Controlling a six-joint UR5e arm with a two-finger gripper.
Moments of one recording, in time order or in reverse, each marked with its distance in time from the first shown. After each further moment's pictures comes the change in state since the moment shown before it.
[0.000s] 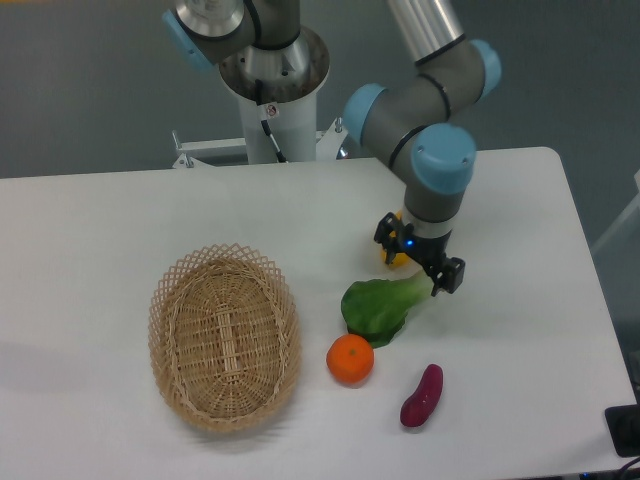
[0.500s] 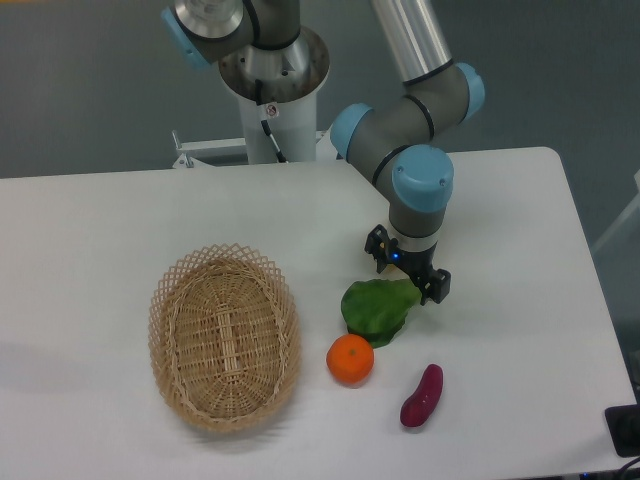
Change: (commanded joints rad) arm -0.003 -0.028 -0.021 0.057 0.005 0.011
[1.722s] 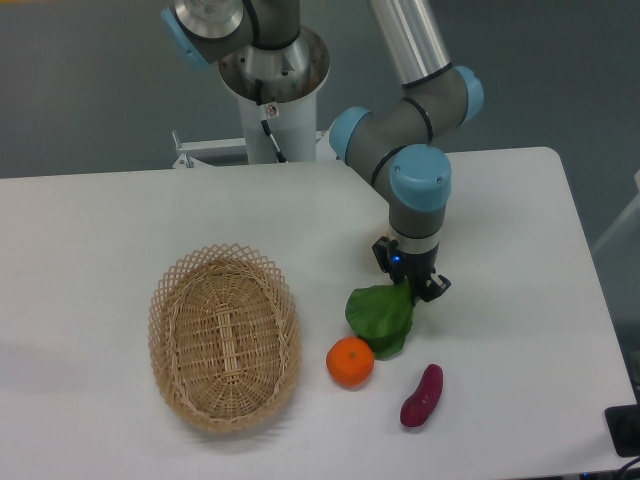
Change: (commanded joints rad) arm 0.030 0.029 0.081 -0.014 -0.002 0.111
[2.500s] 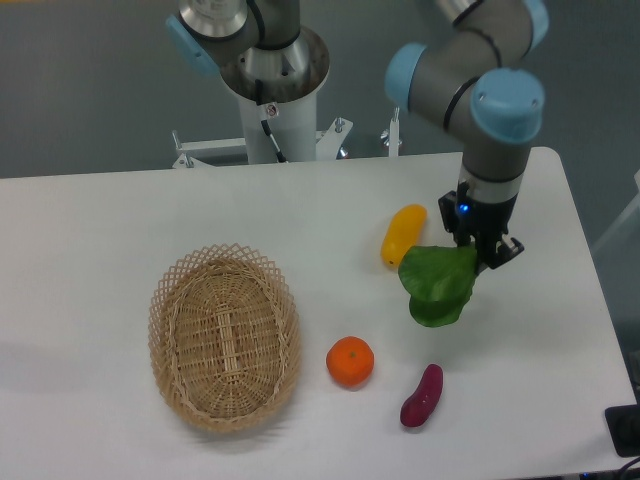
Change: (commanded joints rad) arm 0.085 0.147 0.281 -0.484 -0.133 0.114
